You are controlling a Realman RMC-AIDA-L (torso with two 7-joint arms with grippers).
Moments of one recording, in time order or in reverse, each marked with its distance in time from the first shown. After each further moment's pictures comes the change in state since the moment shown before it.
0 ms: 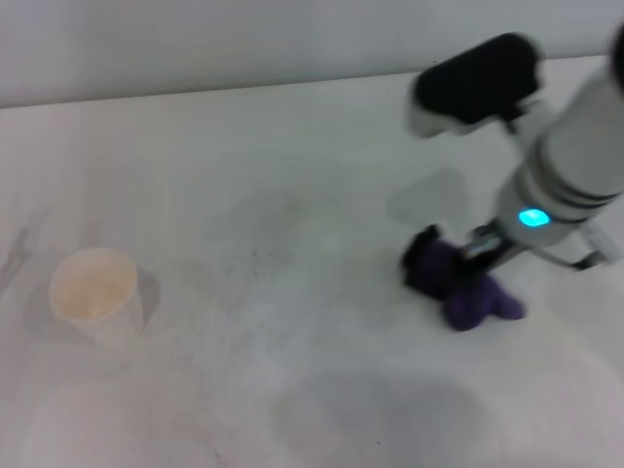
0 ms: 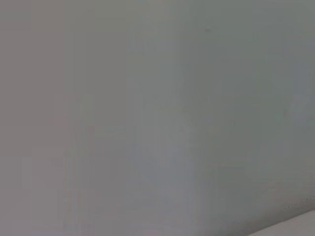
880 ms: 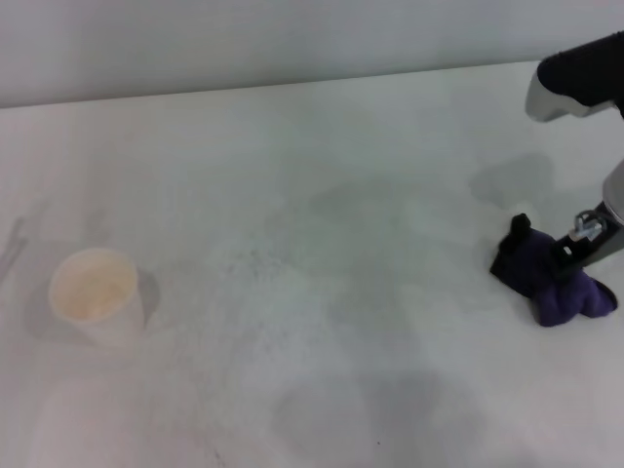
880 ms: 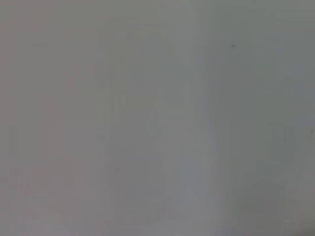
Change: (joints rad) left arm -0.016 -0.029 -0.076 0.000 -0.001 -0.008 0.012; right arm -0.051 -0.009 0.326 0.143 -0.070 0.022 -0.271
